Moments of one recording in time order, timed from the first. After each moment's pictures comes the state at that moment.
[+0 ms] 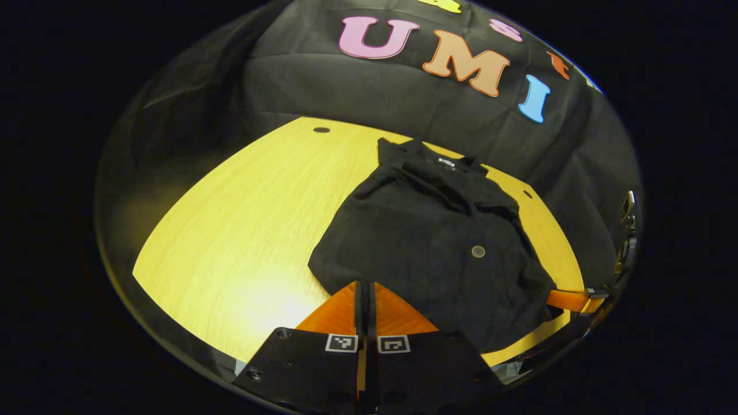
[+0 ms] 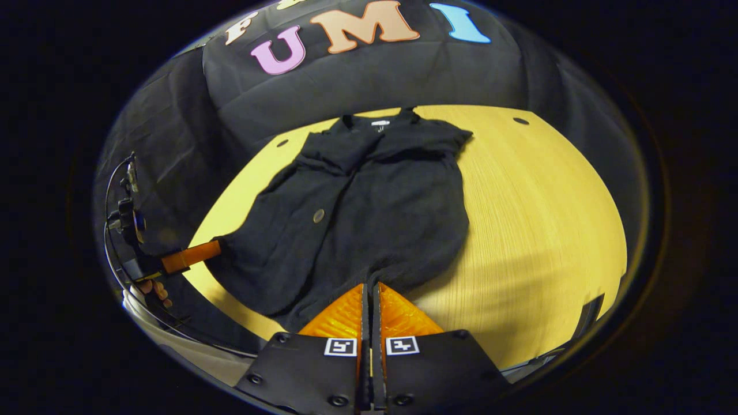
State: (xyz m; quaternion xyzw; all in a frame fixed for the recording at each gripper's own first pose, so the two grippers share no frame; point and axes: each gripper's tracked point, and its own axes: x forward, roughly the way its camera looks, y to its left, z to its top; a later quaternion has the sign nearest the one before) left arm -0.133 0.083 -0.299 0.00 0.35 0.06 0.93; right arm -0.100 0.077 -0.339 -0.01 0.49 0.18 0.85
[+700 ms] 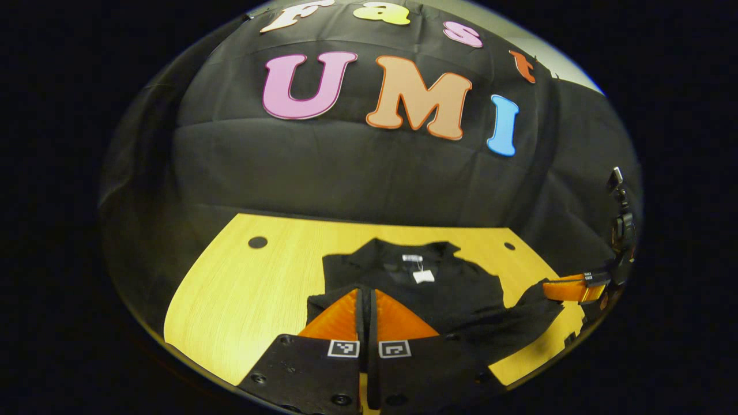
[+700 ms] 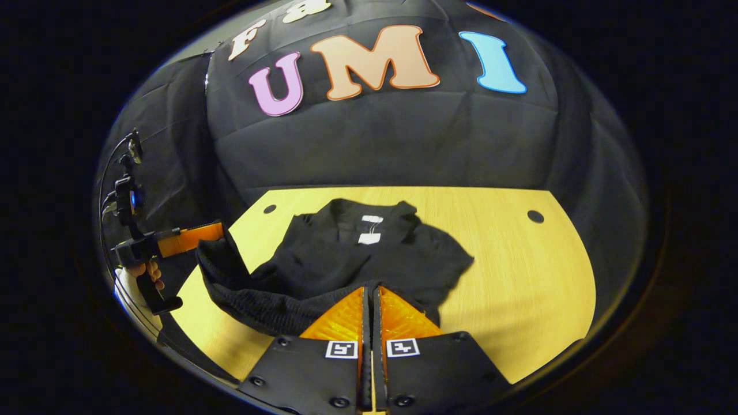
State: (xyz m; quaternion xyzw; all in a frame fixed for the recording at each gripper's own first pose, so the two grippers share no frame) left arm 0.121 0.029 -0.203 0.07 0.24 -0.02 0.97; right arm 0.134 0.089 -0.252 -0.05 0.40 0.18 0.90
